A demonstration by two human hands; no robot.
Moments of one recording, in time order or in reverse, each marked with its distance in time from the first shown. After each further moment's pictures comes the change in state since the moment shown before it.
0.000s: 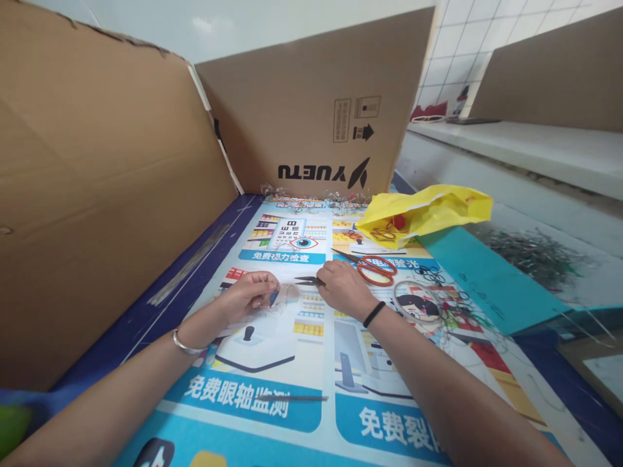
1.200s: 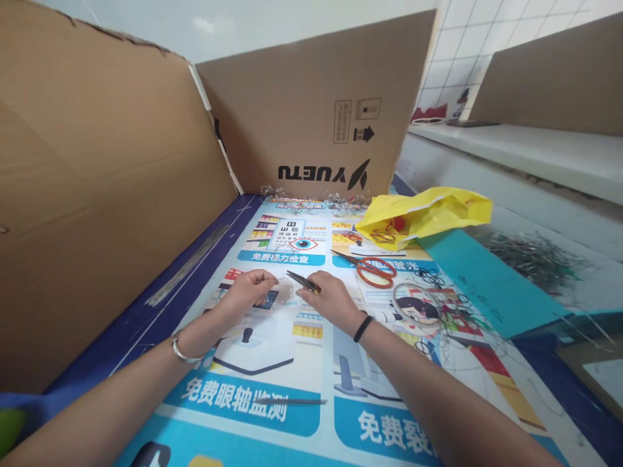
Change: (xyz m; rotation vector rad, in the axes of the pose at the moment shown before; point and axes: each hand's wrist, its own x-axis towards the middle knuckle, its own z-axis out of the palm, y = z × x) left_hand 0.004 0.001 0.012 0.278 0.381 0.036; right_hand 0.006 -0.030 0.009 0.574 -0.011 0.363
